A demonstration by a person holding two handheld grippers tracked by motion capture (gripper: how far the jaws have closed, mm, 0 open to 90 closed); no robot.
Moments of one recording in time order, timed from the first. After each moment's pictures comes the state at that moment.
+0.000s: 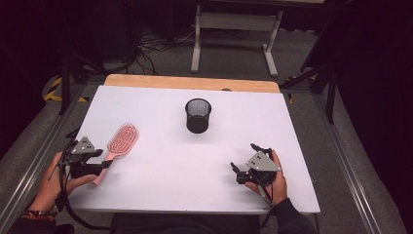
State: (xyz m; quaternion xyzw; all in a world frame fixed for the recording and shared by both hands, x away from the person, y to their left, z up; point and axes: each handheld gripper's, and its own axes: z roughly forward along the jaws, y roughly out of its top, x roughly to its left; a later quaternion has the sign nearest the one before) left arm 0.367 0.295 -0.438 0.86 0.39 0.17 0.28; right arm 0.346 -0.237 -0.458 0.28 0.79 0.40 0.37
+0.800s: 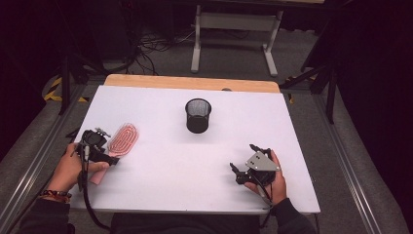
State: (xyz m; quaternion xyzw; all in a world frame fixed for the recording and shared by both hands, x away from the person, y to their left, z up) left arm 0.422 0.277 -0.448 0.86 0.48 0.07 0.18; right arm 0.347 -0.236 -0.460 0.28 0.79 0.39 0.37
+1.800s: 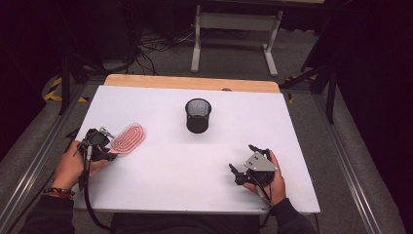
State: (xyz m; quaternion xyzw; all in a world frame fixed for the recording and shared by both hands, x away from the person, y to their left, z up) left arm 0.420 0.269 -0.445 0.88 0.42 0.10 0.17; right arm 0.346 -0.233 -0.461 0.28 0.80 0.39 0.37
